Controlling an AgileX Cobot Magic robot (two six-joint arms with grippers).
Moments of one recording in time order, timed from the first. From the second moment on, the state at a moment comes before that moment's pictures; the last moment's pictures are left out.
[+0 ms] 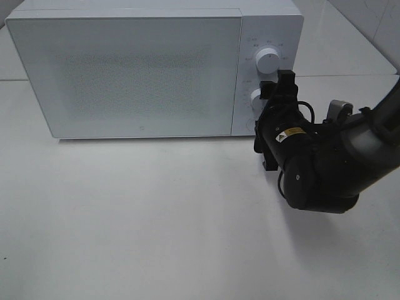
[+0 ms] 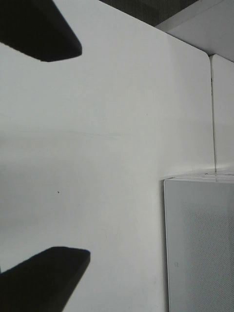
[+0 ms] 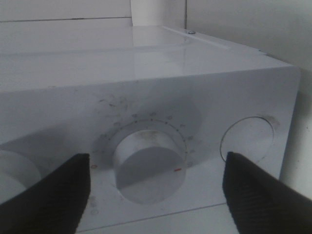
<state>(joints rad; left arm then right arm) 0.07 0.00 -0.50 -0.09 1.05 0.11 0.60 2.06 -0.71 0.61 -1.21 1.40</state>
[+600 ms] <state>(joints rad) 0.07 0.00 -0.50 -0.09 1.05 0.11 0.55 1.75 -0.49 0.39 -0.97 1.08</state>
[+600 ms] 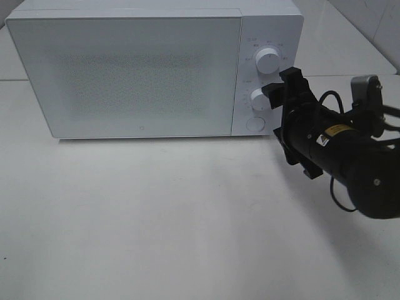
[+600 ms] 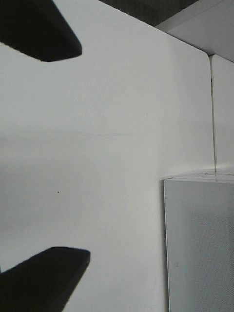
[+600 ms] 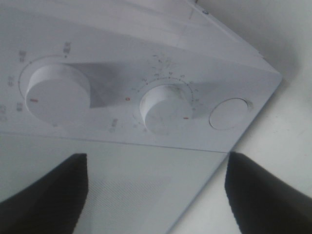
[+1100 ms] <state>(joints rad) 0.07 0.00 -0.50 -0.09 1.05 0.11 0.38 1.48 -0.62 -0.08 0.05 0.50</state>
